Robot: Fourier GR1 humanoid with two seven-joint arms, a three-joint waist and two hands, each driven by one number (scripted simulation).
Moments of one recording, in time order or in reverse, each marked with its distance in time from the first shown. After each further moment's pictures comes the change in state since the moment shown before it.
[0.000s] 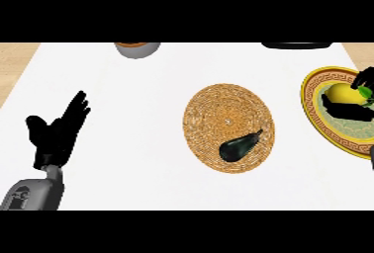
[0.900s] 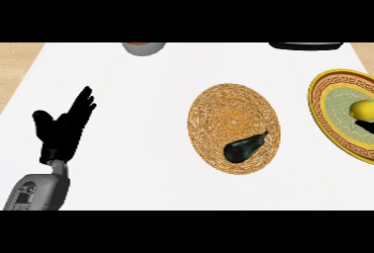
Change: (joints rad) left arm -0.035 -0.029 0.002 0.000 -0.027 -0.016 0.018; right arm -0.176 -0.223 -0.165 0.767 -0.110 0.167 -0.456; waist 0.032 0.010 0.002
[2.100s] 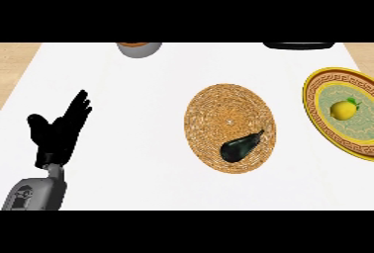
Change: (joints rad) left arm 0.026 -0.007 0.032 -0.004 -0.010 -0.017 -0.004; right arm -0.004 -0.066 -0.248 -0.003 -0.476 0.515 -0.115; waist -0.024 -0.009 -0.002
